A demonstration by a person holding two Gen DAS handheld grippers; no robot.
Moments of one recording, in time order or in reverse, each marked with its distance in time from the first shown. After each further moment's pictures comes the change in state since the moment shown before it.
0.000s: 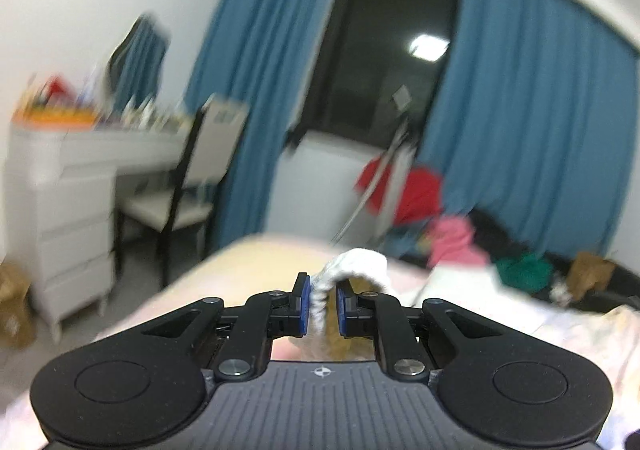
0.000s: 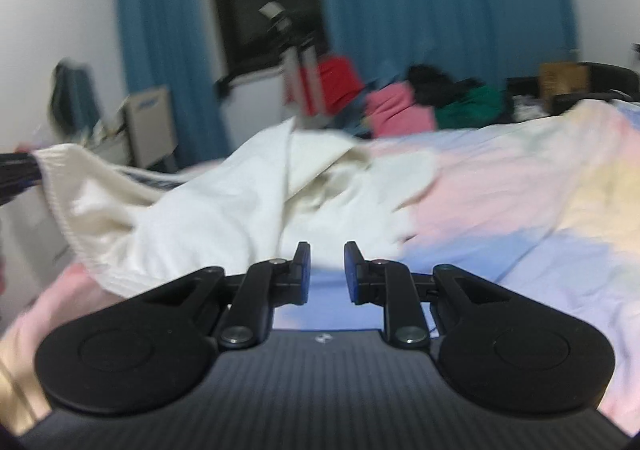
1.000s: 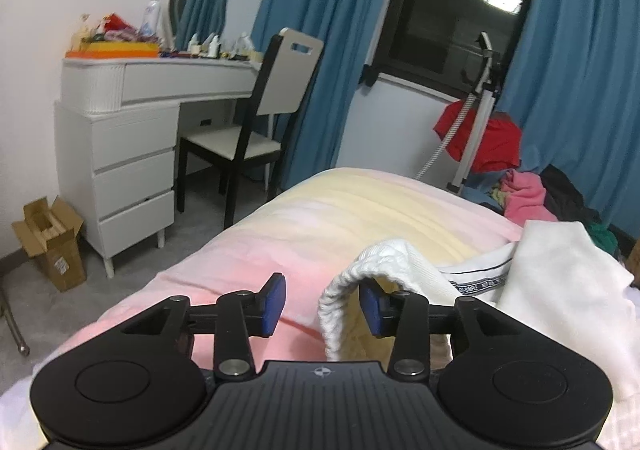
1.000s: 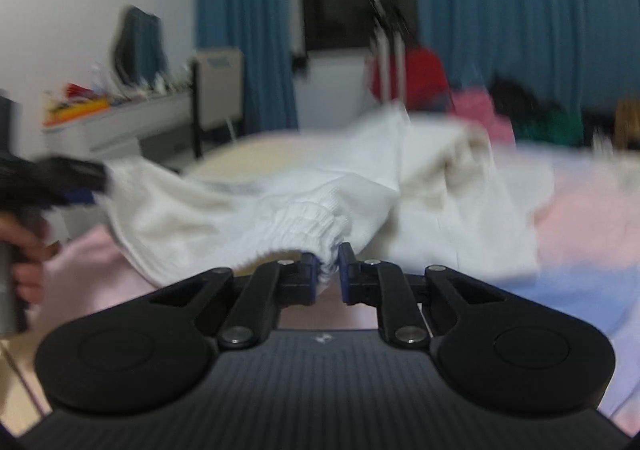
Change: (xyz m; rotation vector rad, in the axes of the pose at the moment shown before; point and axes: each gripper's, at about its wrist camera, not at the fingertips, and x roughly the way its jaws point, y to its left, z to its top) left arm 0.033 0.082 -0.020 -0.064 0.158 0.173; right arm 0.037 0.099 -0.008 -0.205 -0.023 0.156
